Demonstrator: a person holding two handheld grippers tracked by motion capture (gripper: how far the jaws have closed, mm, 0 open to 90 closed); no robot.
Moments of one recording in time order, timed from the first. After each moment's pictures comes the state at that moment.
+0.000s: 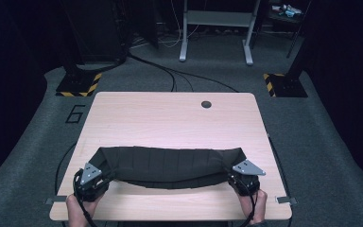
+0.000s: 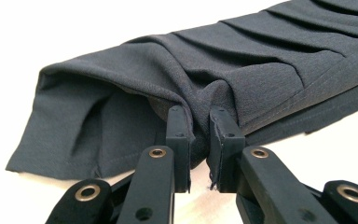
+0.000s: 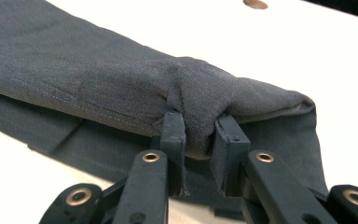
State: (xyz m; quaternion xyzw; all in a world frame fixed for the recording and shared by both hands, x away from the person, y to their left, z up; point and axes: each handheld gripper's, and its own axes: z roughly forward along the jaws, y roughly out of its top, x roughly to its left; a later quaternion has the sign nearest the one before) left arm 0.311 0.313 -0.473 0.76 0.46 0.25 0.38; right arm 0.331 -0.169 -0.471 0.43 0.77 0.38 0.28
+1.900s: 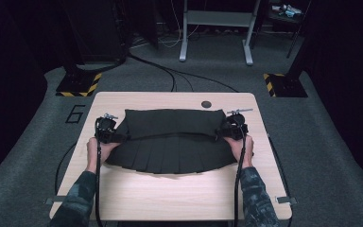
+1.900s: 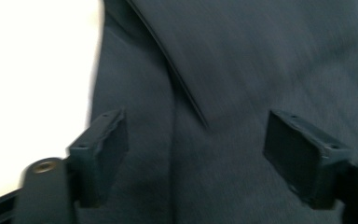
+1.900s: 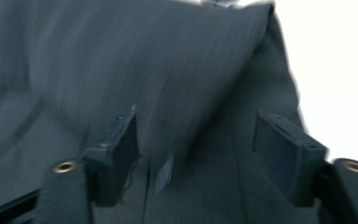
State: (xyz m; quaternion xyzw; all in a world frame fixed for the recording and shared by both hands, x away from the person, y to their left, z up) left arm 0.509 0.311 -0.475 0.78 0.52 0.13 0.31; right arm 0.527 -0.169 -0.459 0.55 0.75 0.33 0.15
